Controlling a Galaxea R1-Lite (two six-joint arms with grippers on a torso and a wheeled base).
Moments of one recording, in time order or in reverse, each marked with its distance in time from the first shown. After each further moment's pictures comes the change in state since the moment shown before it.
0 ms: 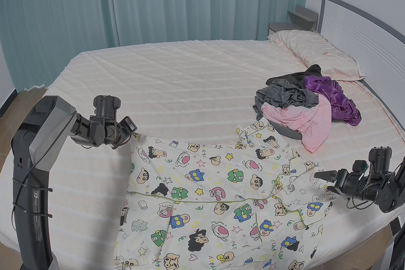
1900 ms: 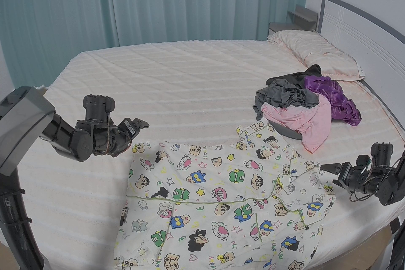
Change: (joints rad) left arm -0.096 -0.334 0.480 -0.204 -0.080 -0.071; right arm -0.080 0.055 -0.081 0.013 -0.005 -0.017
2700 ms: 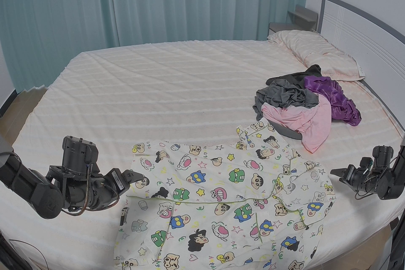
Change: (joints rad) left arm -0.139 -0.359 0.600 -0.067 0.051 -0.048; right arm -0.142 0.161 -0.103 0.006 0.004 -0.149
